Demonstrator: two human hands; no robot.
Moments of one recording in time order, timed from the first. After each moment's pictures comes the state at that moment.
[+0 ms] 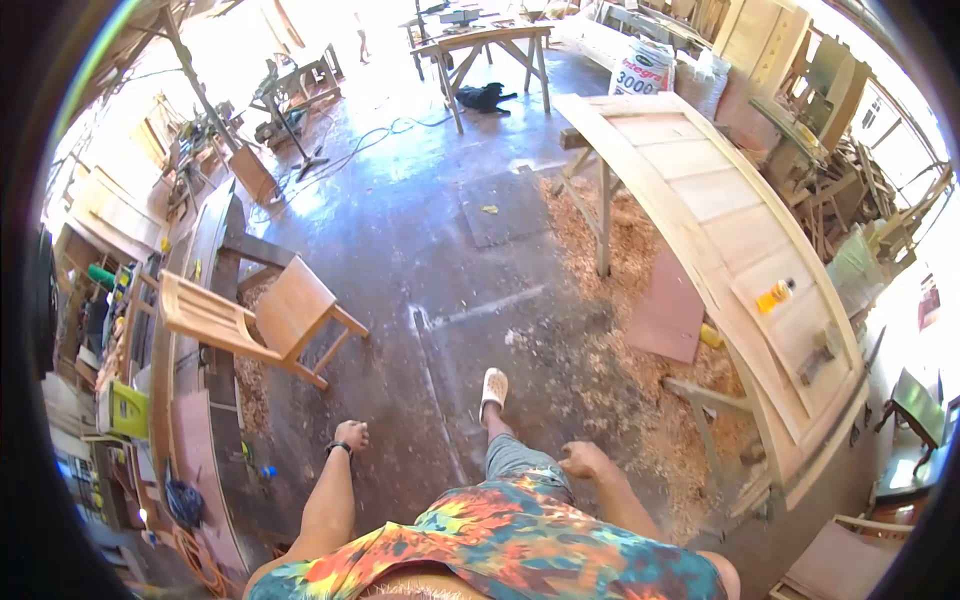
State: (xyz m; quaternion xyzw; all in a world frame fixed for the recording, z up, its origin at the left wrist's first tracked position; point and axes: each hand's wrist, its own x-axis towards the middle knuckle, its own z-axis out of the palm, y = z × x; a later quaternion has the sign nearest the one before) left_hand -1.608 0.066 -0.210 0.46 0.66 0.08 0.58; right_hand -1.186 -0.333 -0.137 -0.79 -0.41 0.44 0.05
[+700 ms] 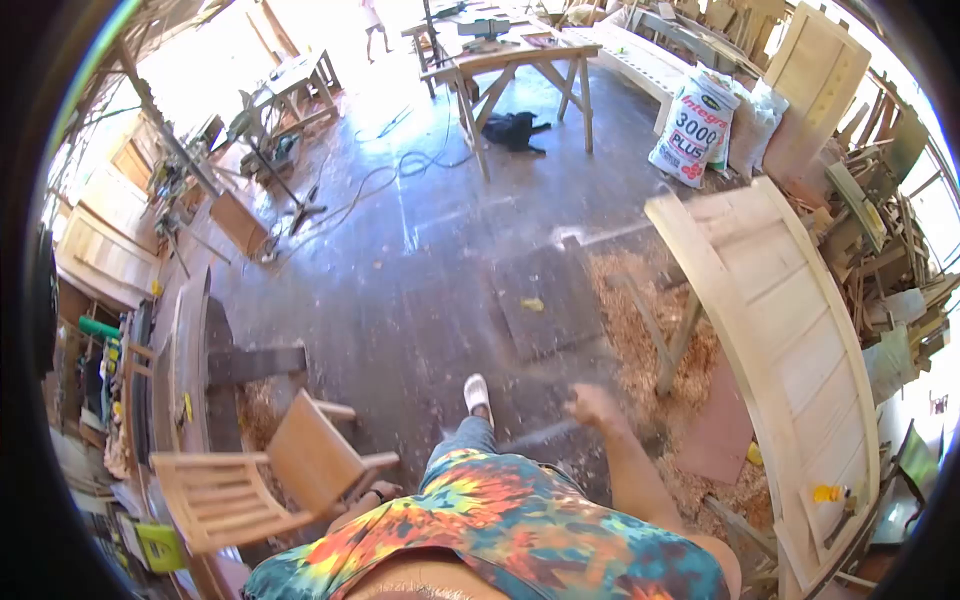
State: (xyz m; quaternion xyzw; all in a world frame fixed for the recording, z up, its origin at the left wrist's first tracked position) left_hand -1.381 0.574 -0.257 0.54 0.58 -0.32 0.53; right_hand -0.826 0.378 -0.102 -0.84 -0.43 0.32 0.10
